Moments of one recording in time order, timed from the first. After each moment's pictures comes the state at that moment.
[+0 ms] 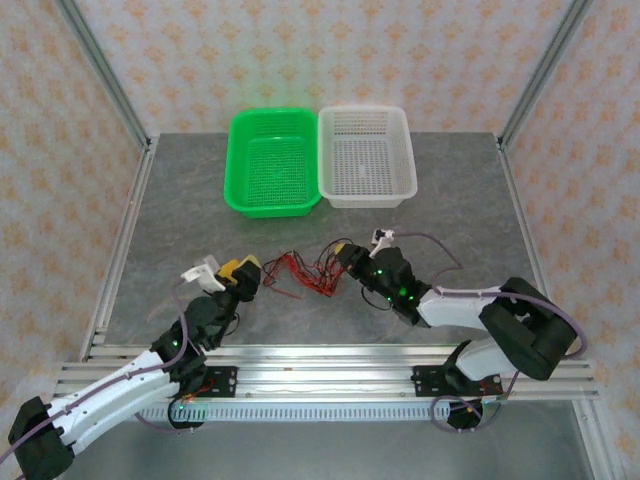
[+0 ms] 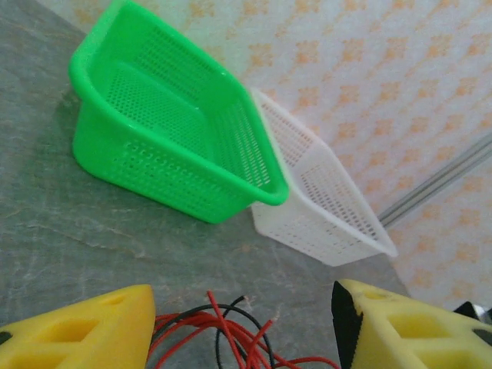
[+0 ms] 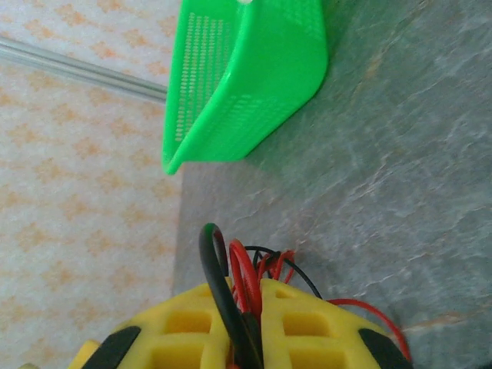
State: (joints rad) left arm -0.78 0.43 0.09 0.22 -0.60 -0.75; right arm 0.77 1.39 0.40 0.69 0.04 1.20
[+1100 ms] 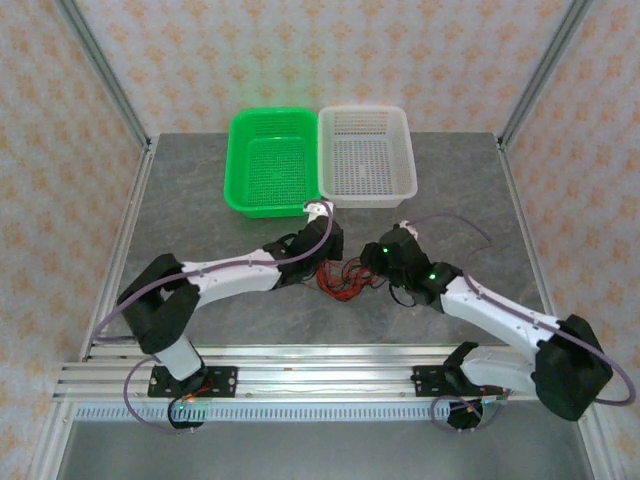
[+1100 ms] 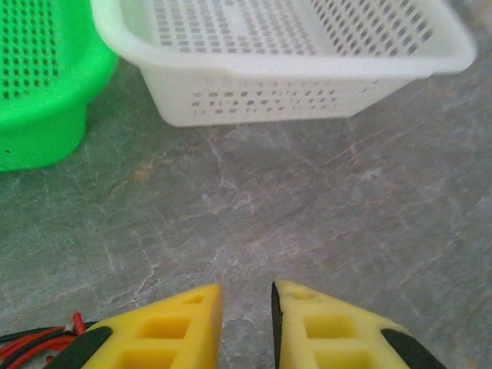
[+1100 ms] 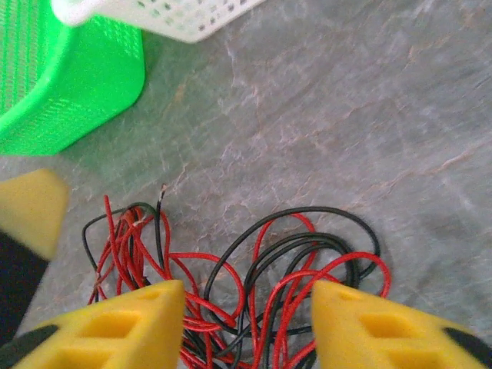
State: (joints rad) left arm -0.82 1.67 1.01 -0.01 -0.37 -0.60; right arm 0.67 1.15 0.64 -0.26 0.12 0.95
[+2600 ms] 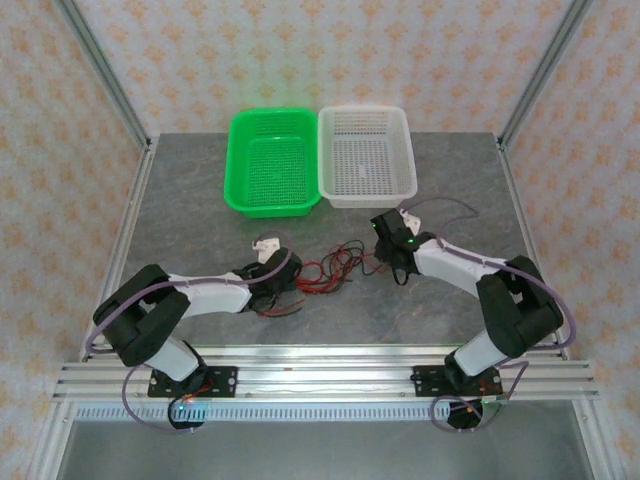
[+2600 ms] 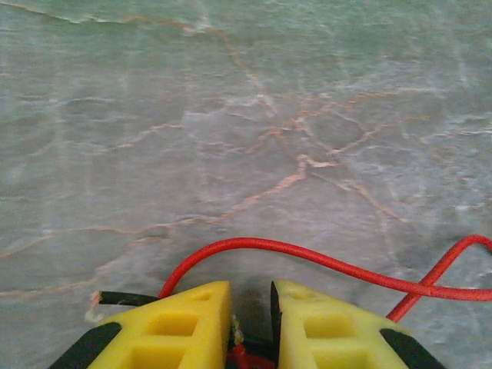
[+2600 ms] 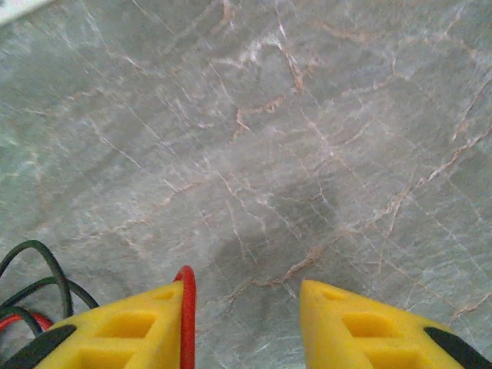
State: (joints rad) left arm -0.71 1.52 0.59 -0.07 -0.41 -0.83; right arm 0.52 1.51 0.83 -0.39 0.28 0.82
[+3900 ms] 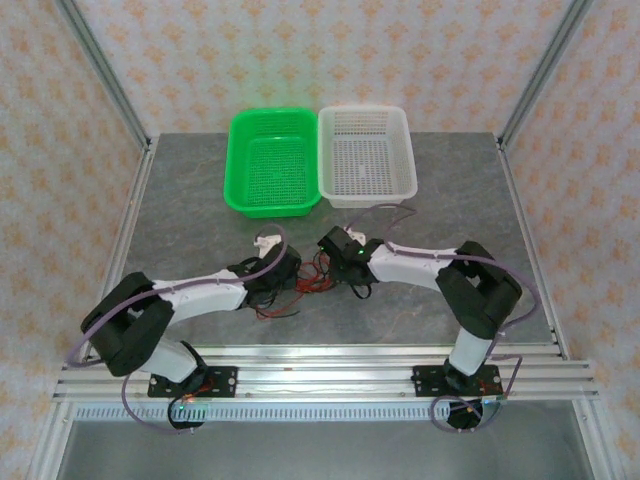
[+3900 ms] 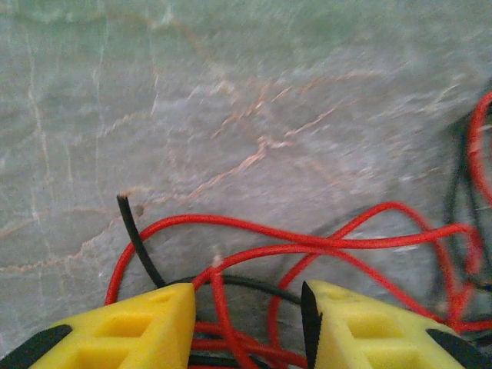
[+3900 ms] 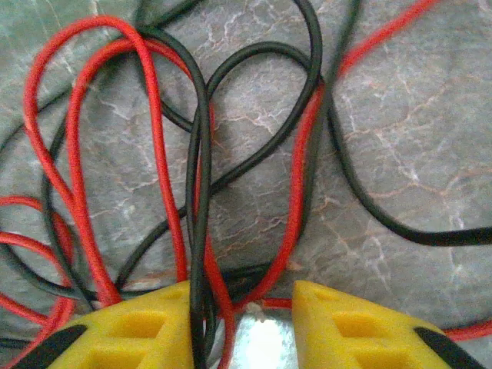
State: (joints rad) left arm -0.71 1.47 0.63 -0.17 -0.33 -0.81; right arm 0.83 1.75 1.00 -0.45 0.18 0.88
